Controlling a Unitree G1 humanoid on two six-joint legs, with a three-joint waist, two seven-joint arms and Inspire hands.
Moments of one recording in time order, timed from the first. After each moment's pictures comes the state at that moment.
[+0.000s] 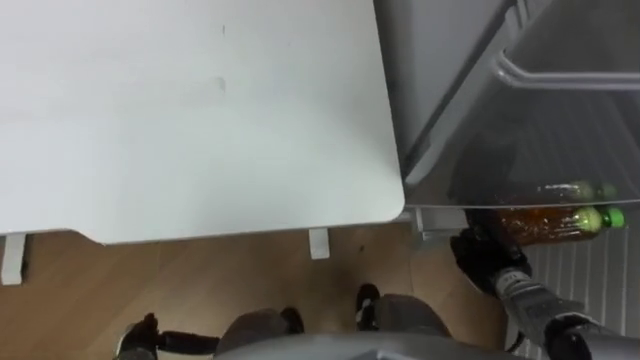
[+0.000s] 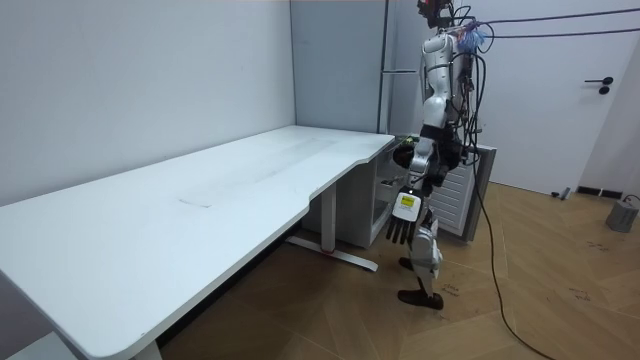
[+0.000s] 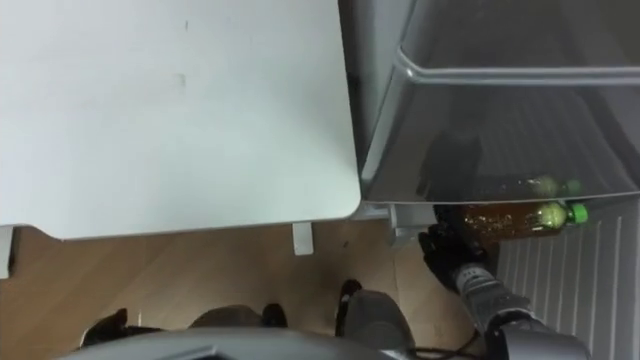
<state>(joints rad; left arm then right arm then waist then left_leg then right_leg) 0.06 0.27 -0.02 1.16 -0.06 0.06 0.04 -0.26 -0.33 -0.14 1.38 1.22 0.14 0.31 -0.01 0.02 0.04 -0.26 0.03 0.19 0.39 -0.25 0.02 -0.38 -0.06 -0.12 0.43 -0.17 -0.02</state>
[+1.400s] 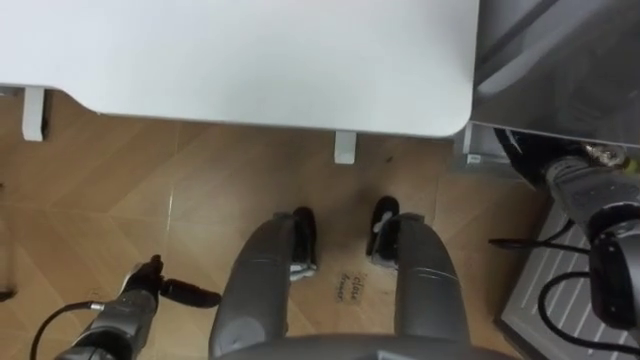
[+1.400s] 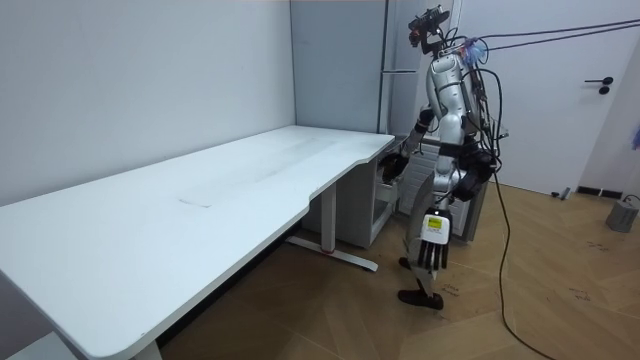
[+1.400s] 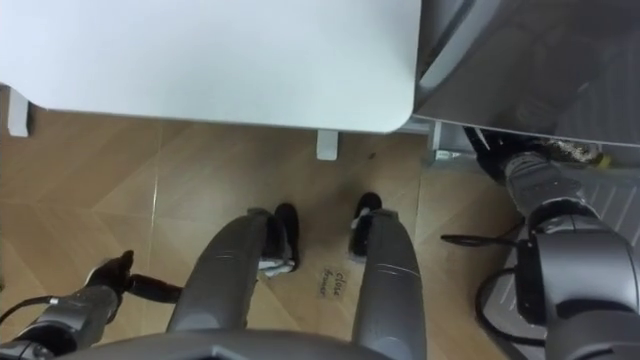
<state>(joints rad) -0.05 0.34 -0.21 1.13 -0.11 0.11 0.07 -0.54 -0.50 -0.02 1.35 1.30 0.13 0.07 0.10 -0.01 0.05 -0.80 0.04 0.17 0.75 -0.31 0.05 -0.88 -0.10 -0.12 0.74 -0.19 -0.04</state>
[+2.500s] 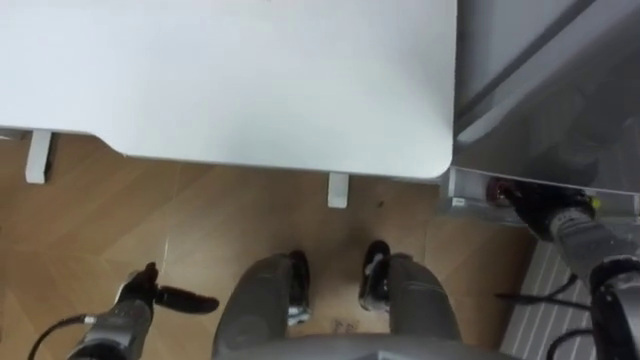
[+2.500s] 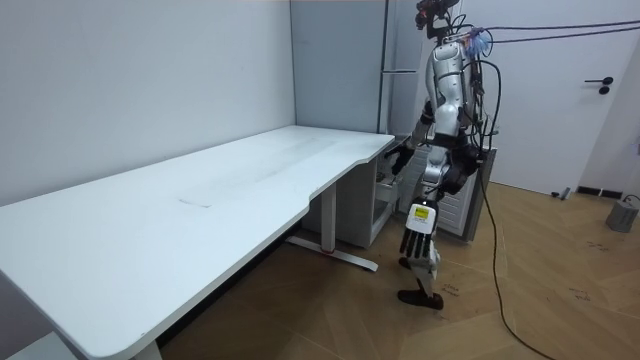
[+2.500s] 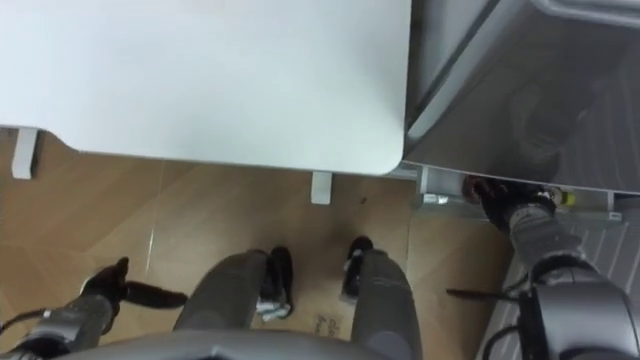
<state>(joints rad) 0.01 0.34 -0.12 1.16 -0.13 0.05 0.05 -0.27 -0.45 -0.04 1.32 1.34 0.08 0.16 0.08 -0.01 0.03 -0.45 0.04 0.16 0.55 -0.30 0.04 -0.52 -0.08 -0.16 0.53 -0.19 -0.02</state>
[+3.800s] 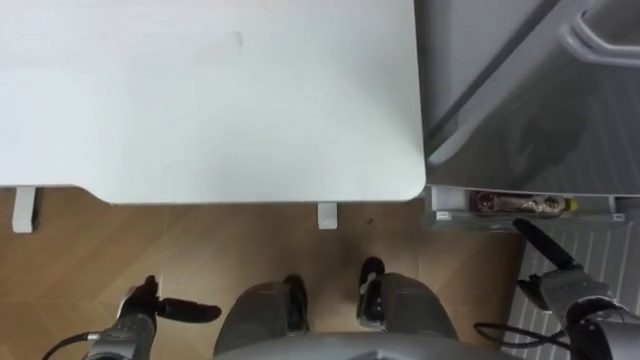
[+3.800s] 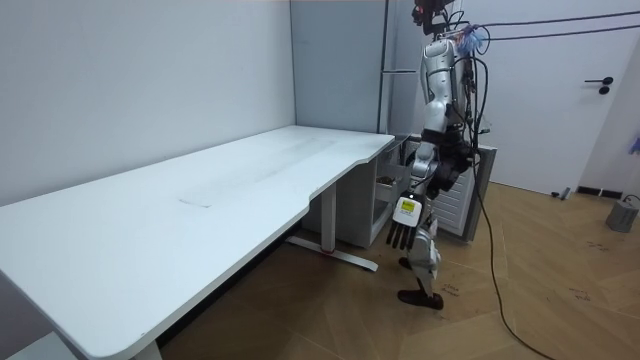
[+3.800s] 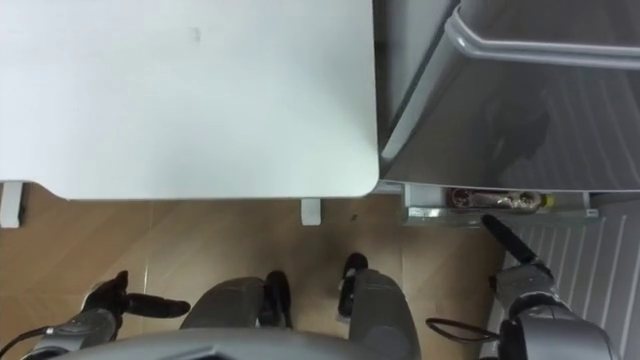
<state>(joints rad) 0.02 0.31 -0.15 1.16 -0.17 0.04 0.08 -0.23 -0.38 -0.11 1.35 1.19 0.00 -0.29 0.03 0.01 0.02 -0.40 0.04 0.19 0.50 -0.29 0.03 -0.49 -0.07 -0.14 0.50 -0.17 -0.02</state>
